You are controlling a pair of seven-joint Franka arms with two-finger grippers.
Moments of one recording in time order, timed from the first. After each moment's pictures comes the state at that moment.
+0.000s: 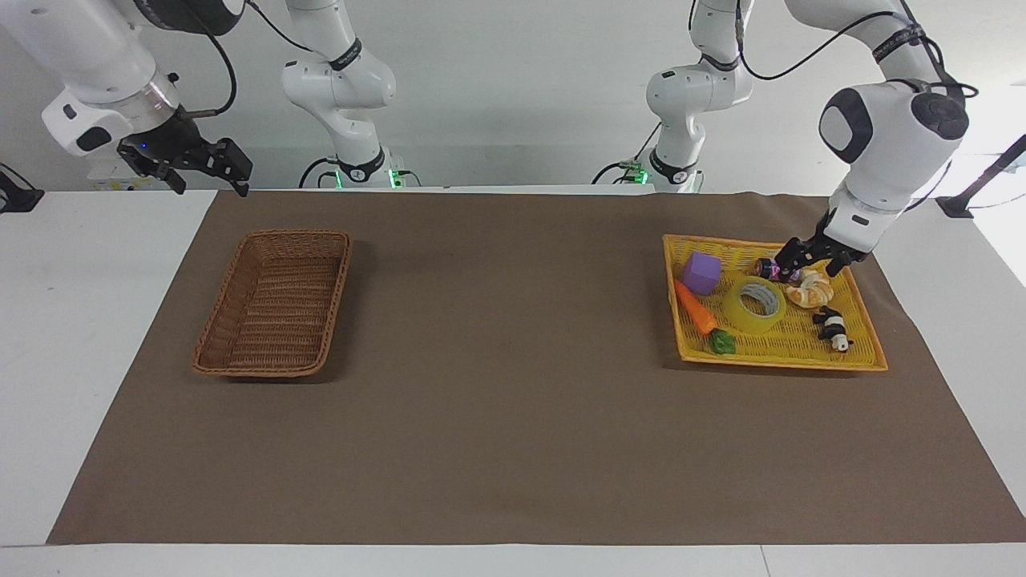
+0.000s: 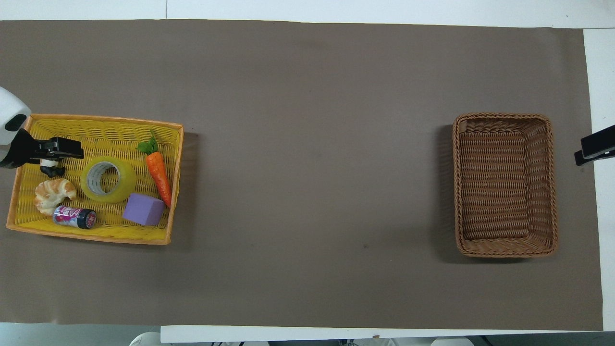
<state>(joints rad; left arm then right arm) 0.13 -0.07 -0.09 -2.14 0.01 2.10 0.00 -0.03 0.00 -0.08 -1.50 -0.03 1.32 -0.06</state>
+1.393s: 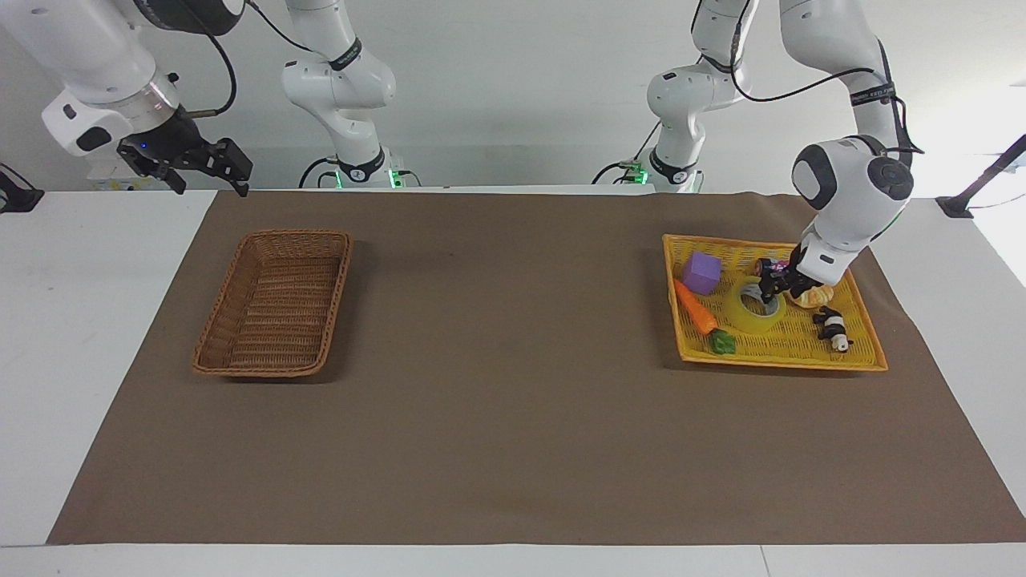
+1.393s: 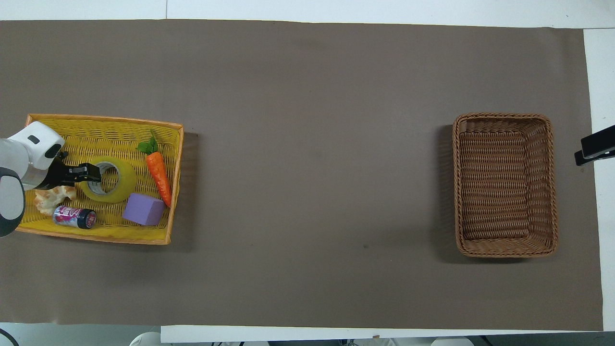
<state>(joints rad) 0.18 -0.01 -0.10 -2.30 0.01 2.25 0.01 -0.03 0.00 -0.08 -1.50 -0.03 1.32 -0.06</state>
